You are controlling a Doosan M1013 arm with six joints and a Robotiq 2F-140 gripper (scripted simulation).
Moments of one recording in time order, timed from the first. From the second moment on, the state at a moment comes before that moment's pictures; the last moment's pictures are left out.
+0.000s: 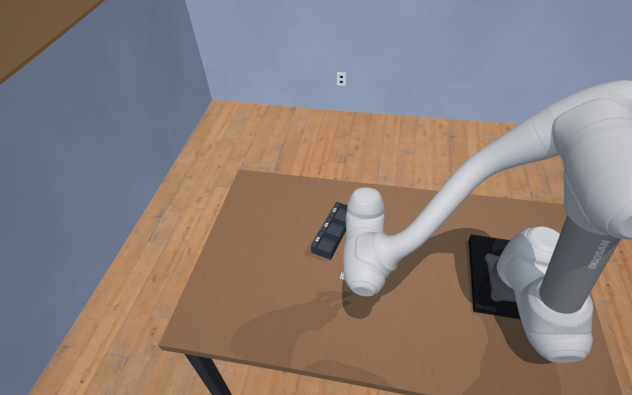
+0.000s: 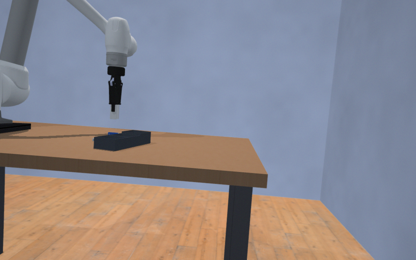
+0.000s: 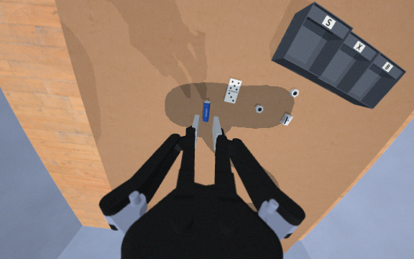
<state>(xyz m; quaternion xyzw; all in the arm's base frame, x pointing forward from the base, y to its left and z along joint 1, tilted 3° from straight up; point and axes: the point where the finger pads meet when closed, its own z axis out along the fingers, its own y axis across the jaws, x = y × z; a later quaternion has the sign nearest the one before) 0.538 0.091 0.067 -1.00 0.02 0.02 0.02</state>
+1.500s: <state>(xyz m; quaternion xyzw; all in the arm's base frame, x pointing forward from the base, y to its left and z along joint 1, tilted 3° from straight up) 0.536 0.094 -0.007 -1.00 0.02 0.02 0.02</state>
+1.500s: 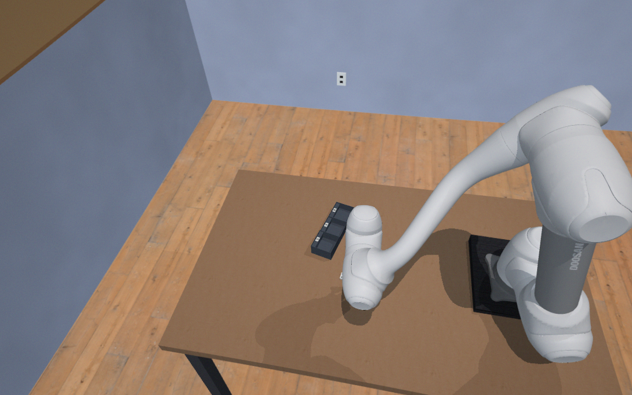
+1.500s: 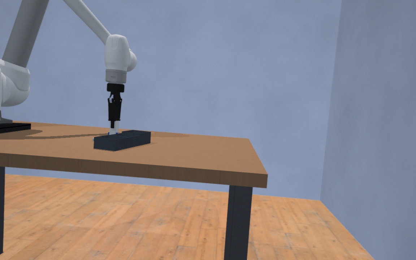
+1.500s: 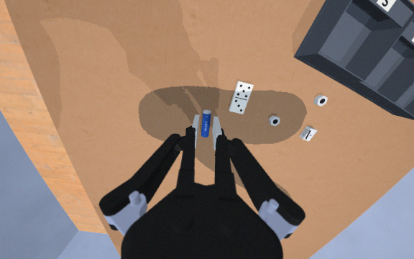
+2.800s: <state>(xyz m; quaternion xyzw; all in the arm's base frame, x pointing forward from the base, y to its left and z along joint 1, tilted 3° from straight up) 0.536 0.094 -0.007 -1.00 0.02 0.02 0.02</state>
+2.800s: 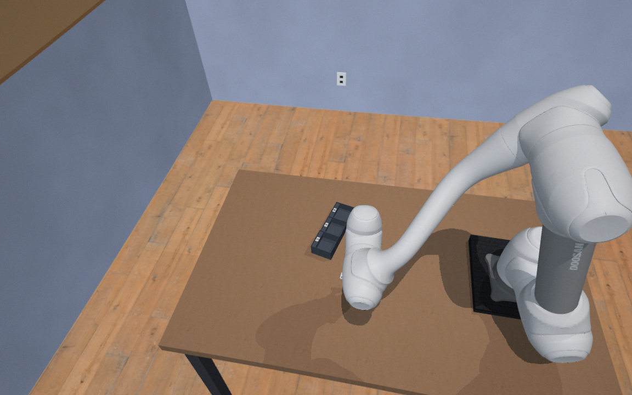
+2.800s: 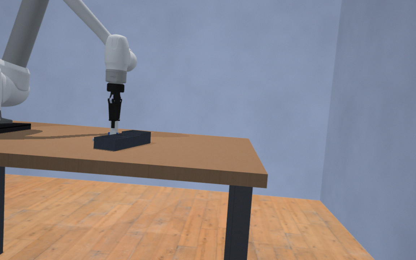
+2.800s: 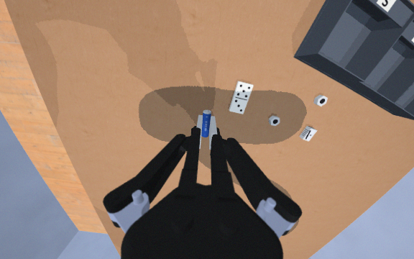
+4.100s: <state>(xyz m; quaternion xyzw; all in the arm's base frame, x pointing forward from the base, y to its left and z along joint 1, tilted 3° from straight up) 0.542 0.083 0.058 -1.00 0.02 0.02 0.02</state>
